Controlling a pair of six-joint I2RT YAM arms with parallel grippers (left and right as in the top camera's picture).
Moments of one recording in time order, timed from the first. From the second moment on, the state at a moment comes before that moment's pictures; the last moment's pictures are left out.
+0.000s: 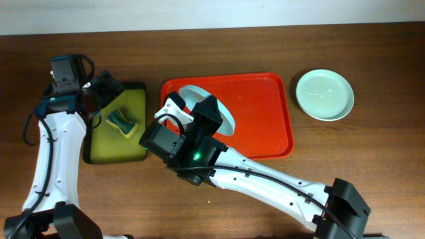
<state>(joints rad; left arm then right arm) 0.16 1.58 1.33 -0.72 0.00 -0.53 1.05 1.81 1.54 -0.72 1.23 -0.27</state>
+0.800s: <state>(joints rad) 0.16 1.58 1.33 -0.72 0.00 -0.53 0.85 1.81 1.54 -0.78 0.89 -0.11</state>
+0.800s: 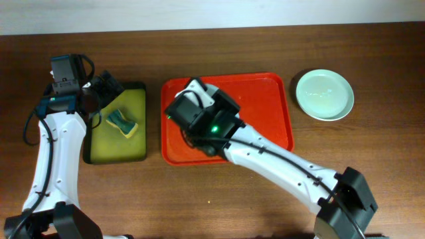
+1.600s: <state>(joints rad) 0.16 1.58 1.33 -0.72 0.00 -0.53 -0.55 1.87 1.20 -0.42 -0.28 0.24</state>
